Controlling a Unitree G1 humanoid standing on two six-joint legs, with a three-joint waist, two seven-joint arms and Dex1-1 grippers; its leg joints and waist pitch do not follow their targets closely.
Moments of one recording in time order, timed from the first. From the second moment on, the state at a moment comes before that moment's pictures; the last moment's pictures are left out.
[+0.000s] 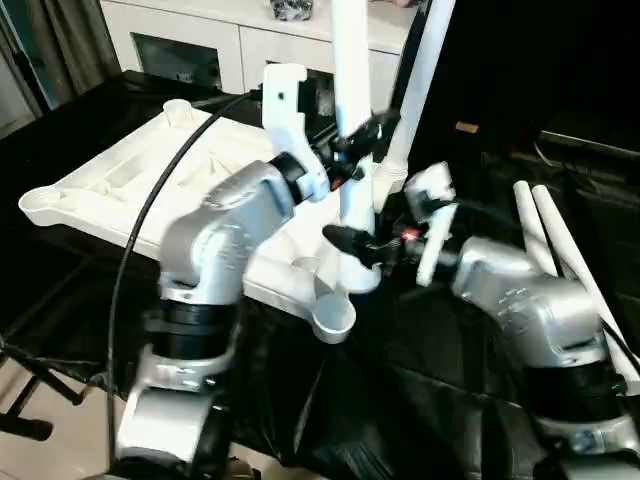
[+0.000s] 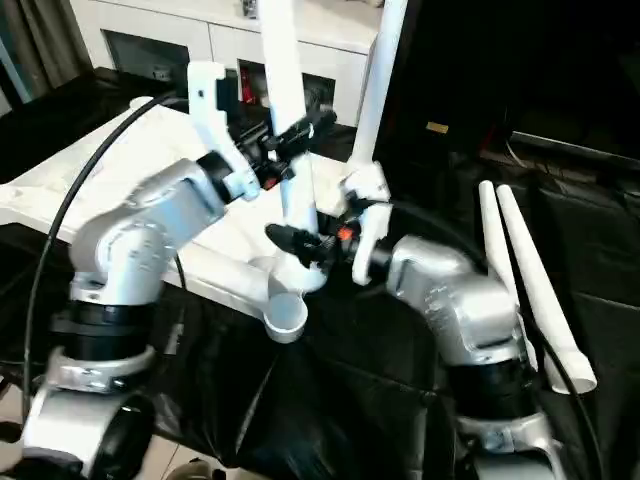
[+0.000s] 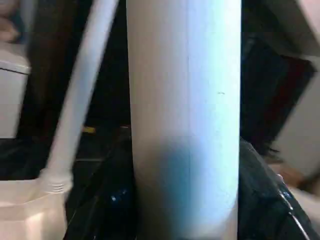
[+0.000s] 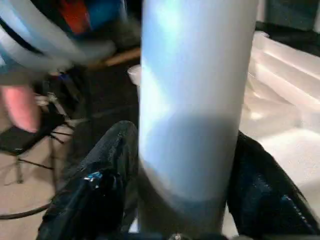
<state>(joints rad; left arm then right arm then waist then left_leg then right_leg) -0.75 0.04 0.06 0.02 -0.55 0.71 -0.46 -0.50 -0.27 0.02 -0.06 0.53 0.78 0.80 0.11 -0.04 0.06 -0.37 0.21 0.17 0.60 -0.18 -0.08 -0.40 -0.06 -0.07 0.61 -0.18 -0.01</state>
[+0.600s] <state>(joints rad) -0.80 0.15 0.06 0.04 -0.79 0.80 -0.92 -0.54 -0.40 0.11 -0.02 0.64 0.82 1.18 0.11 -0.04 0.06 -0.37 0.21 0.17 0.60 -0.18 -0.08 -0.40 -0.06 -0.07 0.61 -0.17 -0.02</state>
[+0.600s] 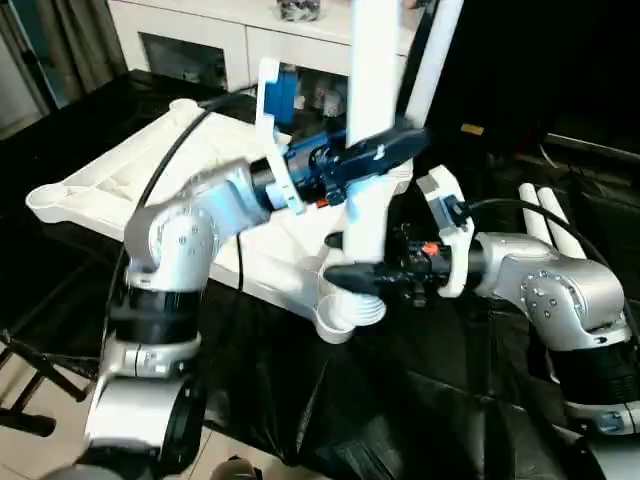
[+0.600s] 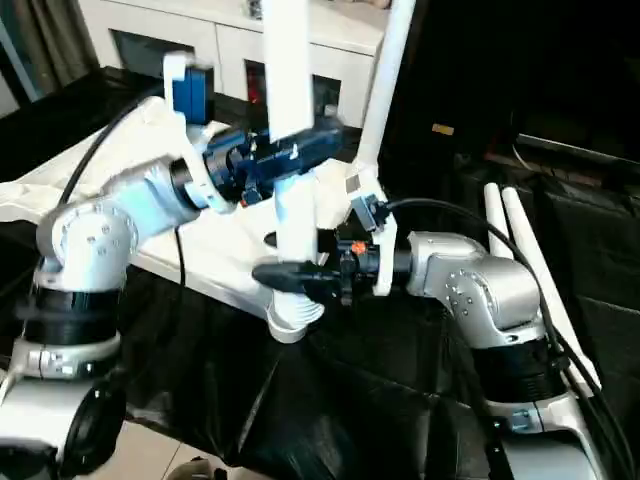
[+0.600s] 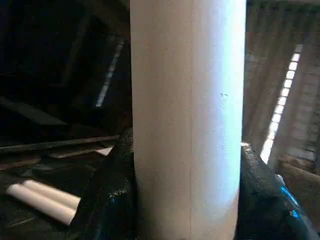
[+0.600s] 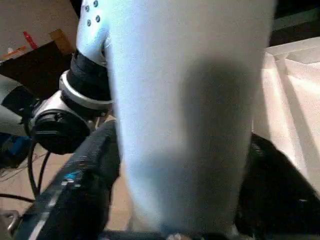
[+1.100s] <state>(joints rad) -0.79 0.19 0.02 0.05 -0.79 0.83 -0.96 -0.55 -0.41 0.14 -0.01 0.61 0.78 1.20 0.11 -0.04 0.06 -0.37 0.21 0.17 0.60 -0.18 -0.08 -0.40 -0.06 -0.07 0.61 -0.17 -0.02</state>
